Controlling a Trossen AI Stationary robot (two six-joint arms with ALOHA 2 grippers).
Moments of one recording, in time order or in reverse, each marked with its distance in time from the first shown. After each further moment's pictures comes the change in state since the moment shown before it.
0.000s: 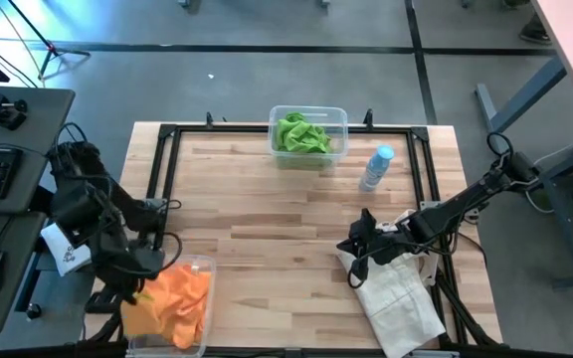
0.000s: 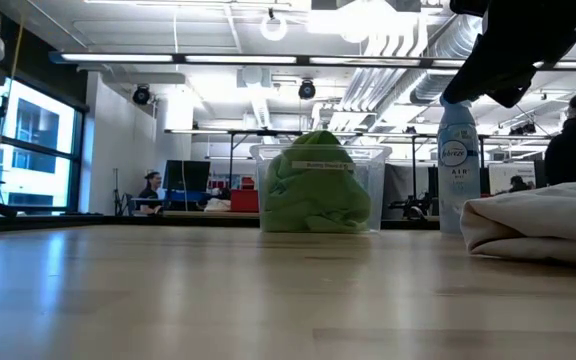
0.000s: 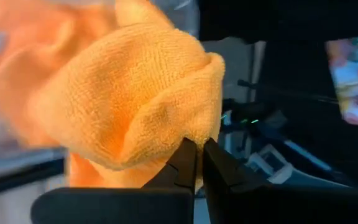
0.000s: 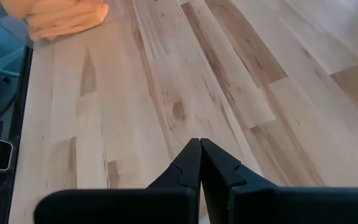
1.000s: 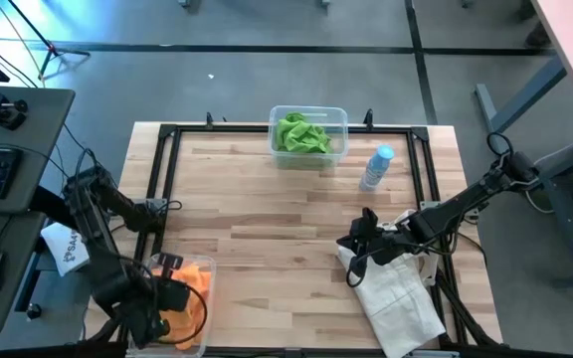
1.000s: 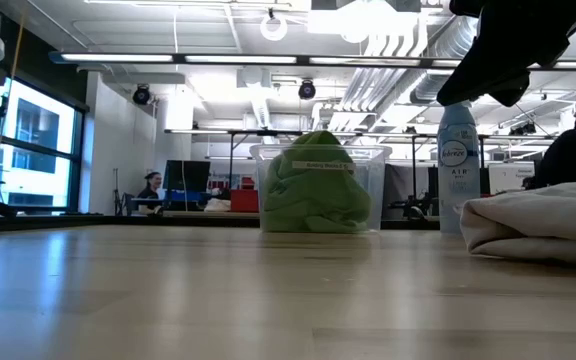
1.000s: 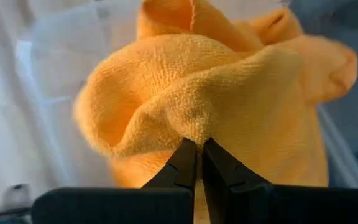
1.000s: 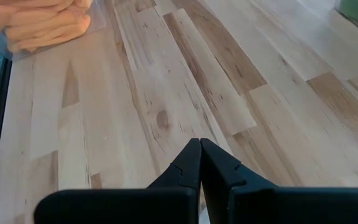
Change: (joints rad) left arm -0.139 0.310 -0.117 -0.070 -0.470 0.219; right arm 0.000 0.000 0.000 -0.016 0.073 0.019
